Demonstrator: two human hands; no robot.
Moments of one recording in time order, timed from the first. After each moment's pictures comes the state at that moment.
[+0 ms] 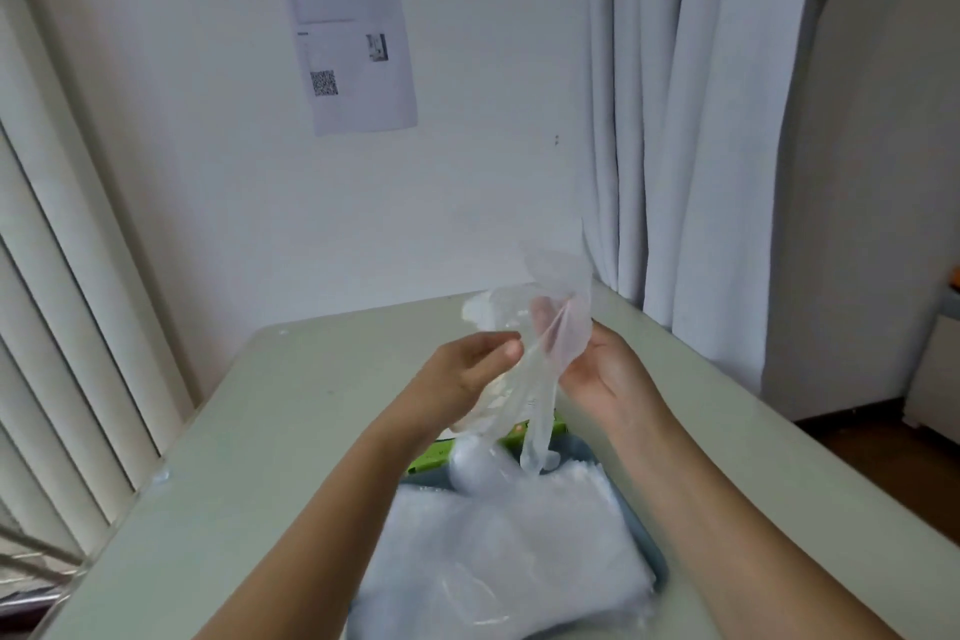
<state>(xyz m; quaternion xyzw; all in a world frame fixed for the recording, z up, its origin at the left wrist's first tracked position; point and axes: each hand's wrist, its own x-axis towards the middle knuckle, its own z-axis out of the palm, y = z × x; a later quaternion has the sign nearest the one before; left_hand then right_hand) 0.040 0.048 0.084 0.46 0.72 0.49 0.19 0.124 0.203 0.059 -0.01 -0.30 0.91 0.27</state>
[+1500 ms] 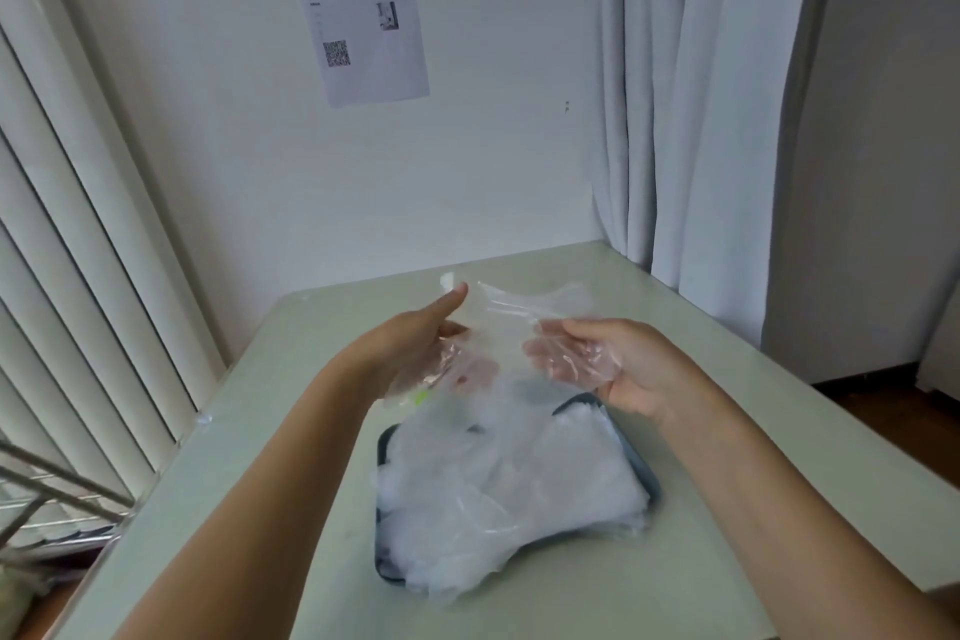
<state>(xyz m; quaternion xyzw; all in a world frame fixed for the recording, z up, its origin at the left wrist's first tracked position) 0.043 0.000 0.108 0.26 0.76 0.49 0.34 0.192 0.155 0.072 -0.14 -0.50 0.84 0.16</state>
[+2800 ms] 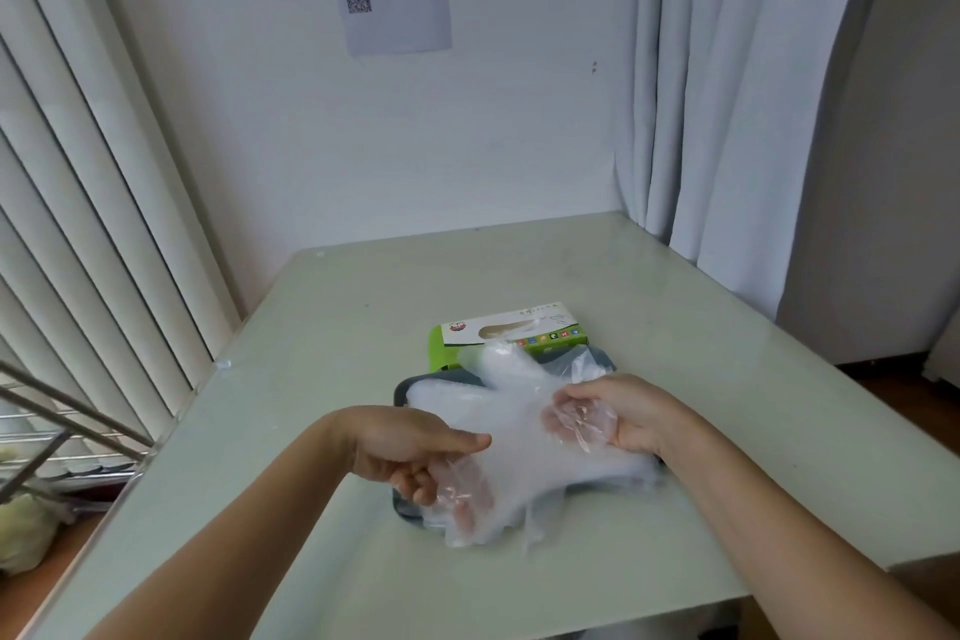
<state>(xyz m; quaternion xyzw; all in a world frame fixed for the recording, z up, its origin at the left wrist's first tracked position) 0.039 -0.054 0.010 0.34 0.70 0.22 0.59 0.167 0.167 -0.036 -0.33 -0.54 0.78 0.03</state>
